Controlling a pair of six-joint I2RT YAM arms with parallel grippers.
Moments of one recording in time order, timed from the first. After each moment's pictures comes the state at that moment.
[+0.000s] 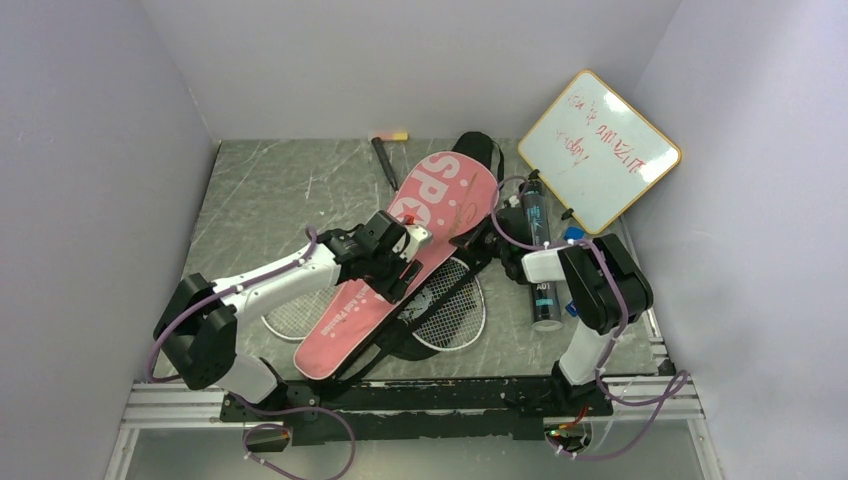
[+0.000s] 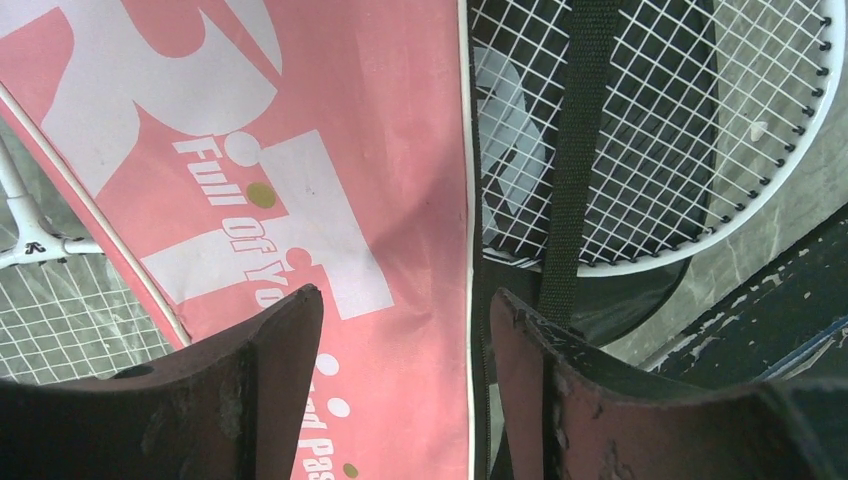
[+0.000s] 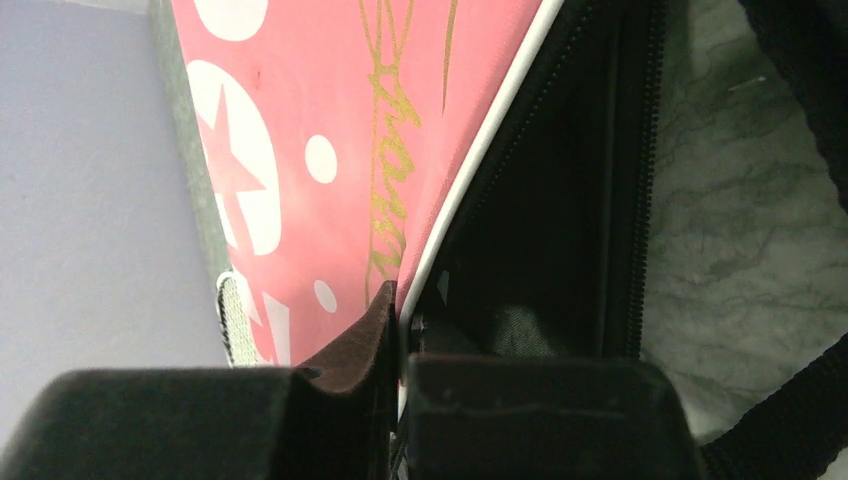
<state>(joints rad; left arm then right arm) -0.80 1.49 1.08 -0.62 0.06 -0.07 0.35 1.77 0.68 0.54 -0.26 1.03</state>
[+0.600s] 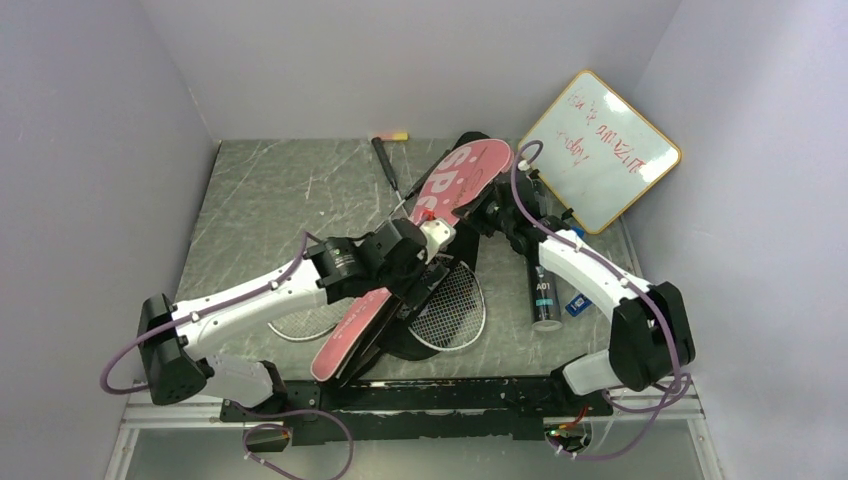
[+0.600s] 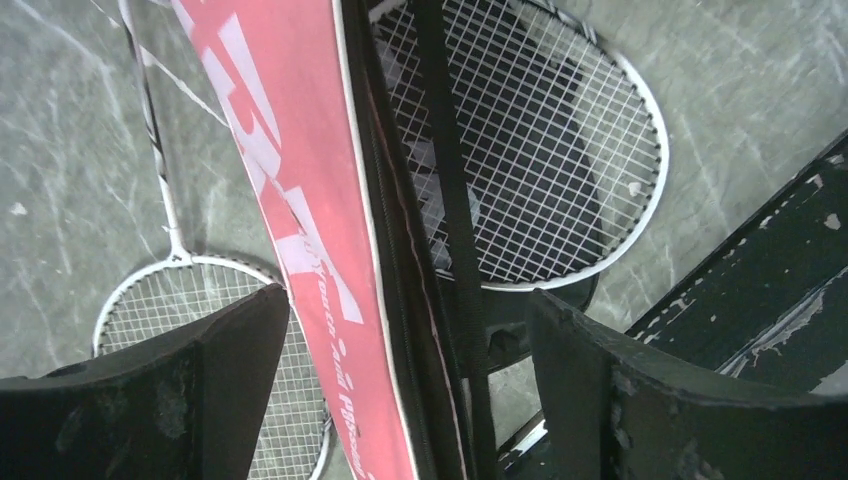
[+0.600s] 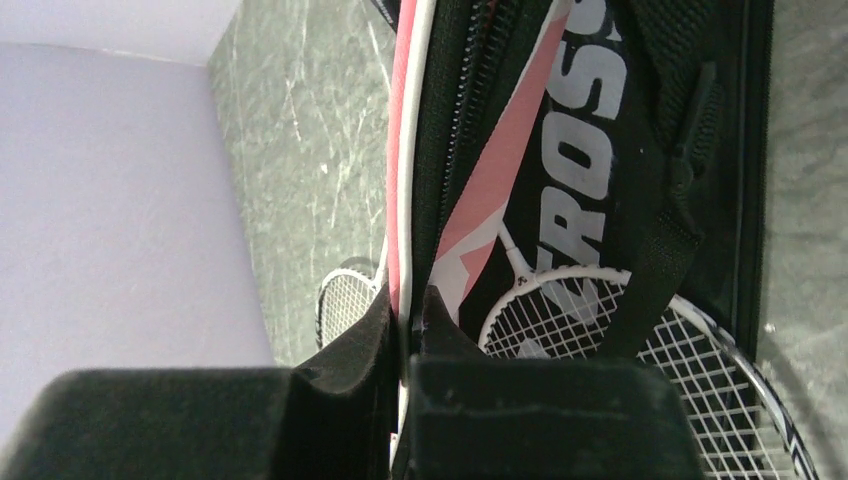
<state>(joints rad) -1.04 1.36 1.25 -0.72 -0.21 -0.14 0.43 1.42 0.97 -0.09 -0.07 1.06</state>
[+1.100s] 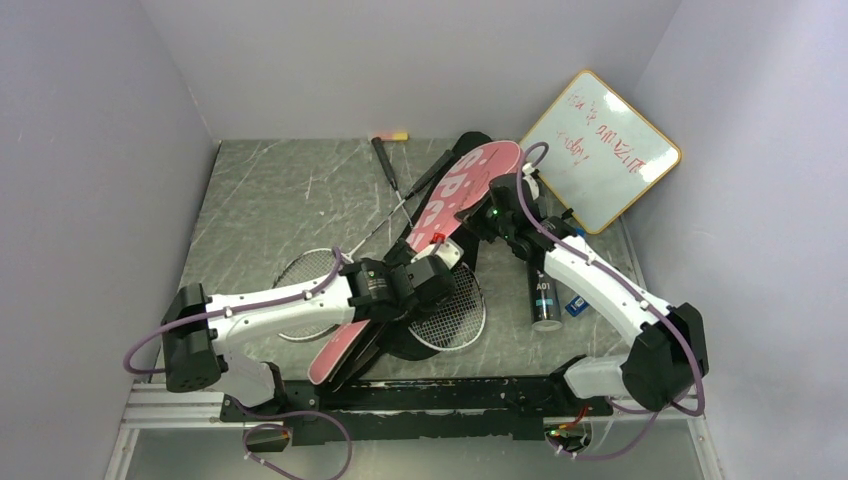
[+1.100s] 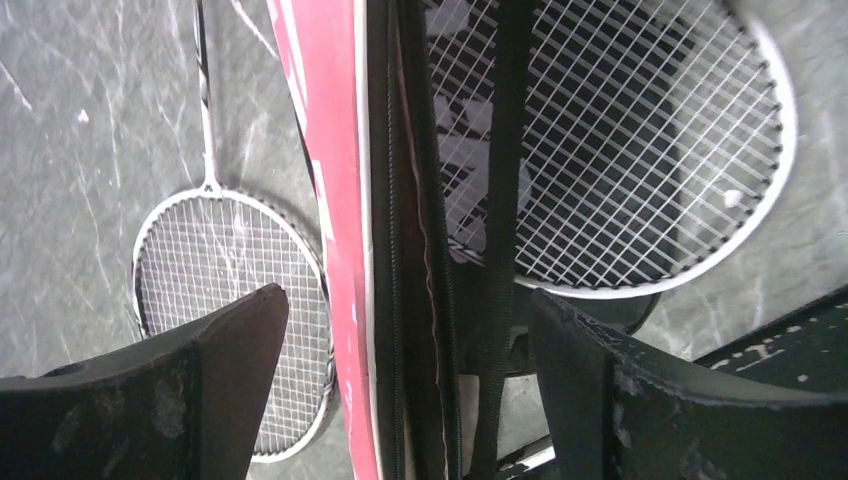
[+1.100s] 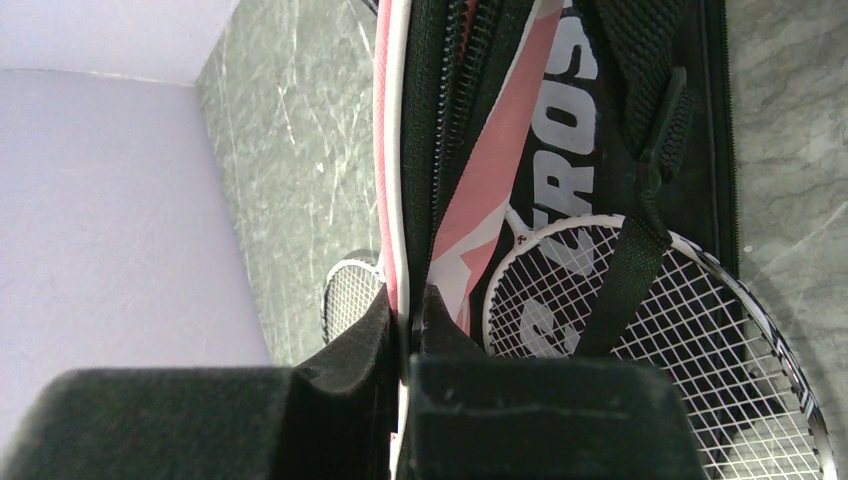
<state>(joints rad) -1.21 1.47 1.28 -0.79 -0.54 -0.31 0.53 1.32 1.05 -0.33 0.11 1.14</state>
